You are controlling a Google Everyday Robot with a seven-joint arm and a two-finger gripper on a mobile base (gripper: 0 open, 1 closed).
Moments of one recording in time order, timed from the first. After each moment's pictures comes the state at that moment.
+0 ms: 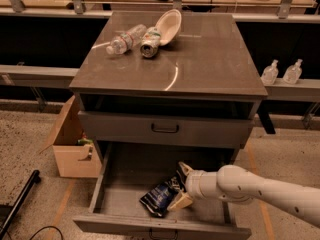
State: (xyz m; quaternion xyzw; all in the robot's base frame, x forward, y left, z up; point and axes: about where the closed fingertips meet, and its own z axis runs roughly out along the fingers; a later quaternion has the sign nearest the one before) arm 0.526 -0.061 0.462 -0.56 0.72 0.17 0.38
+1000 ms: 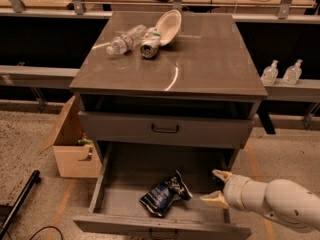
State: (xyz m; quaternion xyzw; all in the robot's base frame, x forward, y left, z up) arm 0.481 -0.175 0.547 -0.47 0.78 0.09 0.39
